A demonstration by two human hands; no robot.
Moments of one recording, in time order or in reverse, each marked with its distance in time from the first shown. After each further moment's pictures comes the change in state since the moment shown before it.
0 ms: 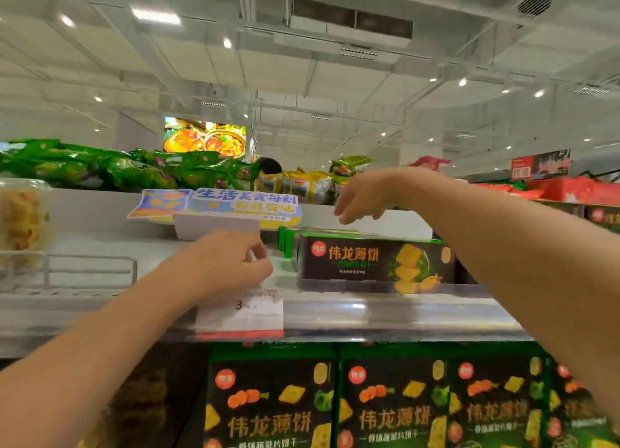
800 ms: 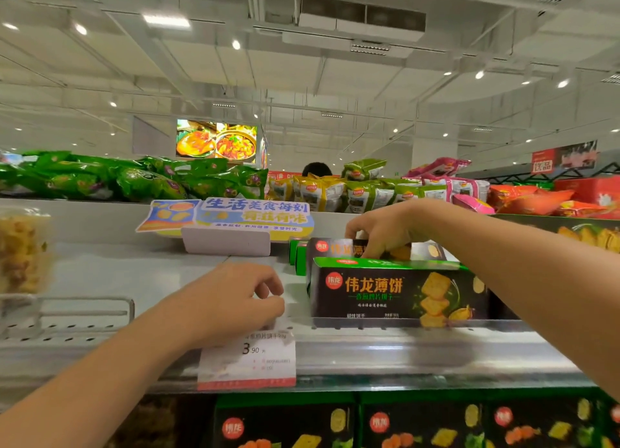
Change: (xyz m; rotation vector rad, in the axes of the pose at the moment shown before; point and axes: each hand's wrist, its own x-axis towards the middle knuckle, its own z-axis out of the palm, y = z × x) left_hand 0.002 0.000 -0.001 -0.116 -0.124 0.010; right_hand 0.028 0.014 0.018 0.197 -0.289 0.009
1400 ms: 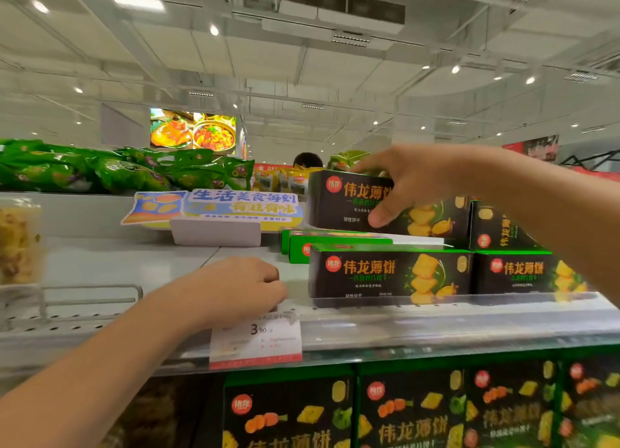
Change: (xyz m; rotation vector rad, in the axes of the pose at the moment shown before) left_hand 0.003 0.005 -0.006 0.139 -0.182 -0.018; right_hand -0.111 -0.031 -0.015 -0.102 0.407 -0.195
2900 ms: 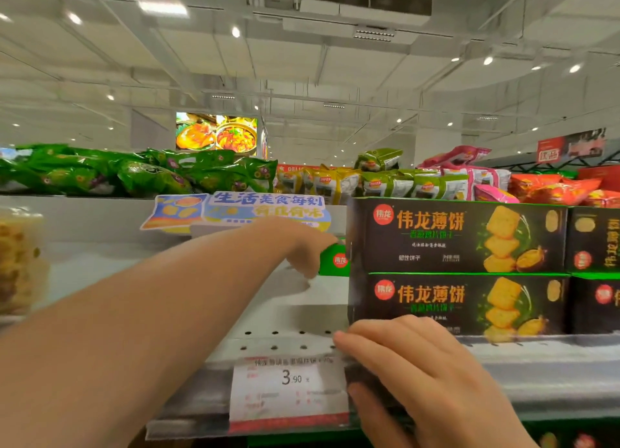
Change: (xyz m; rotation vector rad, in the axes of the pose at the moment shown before) left_hand 0.156 -0.010 -0.014 0.408 -0.230 0.117; right_hand -0.050 -0.042 0.193 -0.158 0.841 -0.468
